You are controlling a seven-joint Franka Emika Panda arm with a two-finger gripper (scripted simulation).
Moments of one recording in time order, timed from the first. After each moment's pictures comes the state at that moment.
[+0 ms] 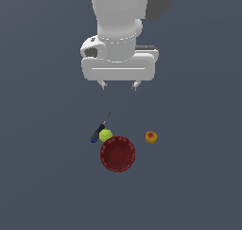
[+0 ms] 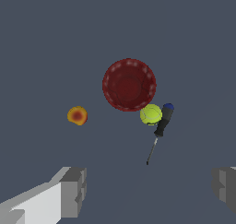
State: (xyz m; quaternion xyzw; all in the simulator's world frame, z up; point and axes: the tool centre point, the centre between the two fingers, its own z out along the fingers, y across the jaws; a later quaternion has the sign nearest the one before) arm -0.002 -0.005 0.336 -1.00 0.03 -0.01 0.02
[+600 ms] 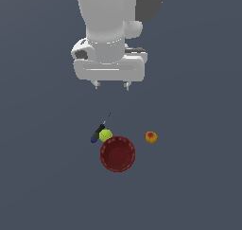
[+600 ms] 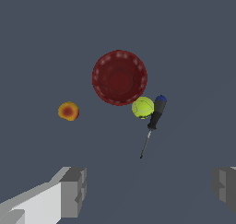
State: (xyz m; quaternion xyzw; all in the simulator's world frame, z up) arm -0.012 -0.030 0.329 -1.00 0.04 0.01 0.02
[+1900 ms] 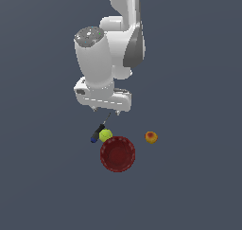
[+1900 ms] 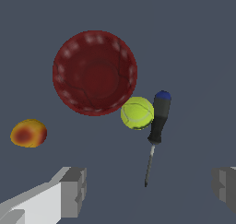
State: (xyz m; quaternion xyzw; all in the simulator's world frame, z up) arm -0.006 -0.060 0.205 -0.99 0.11 0.00 0.02
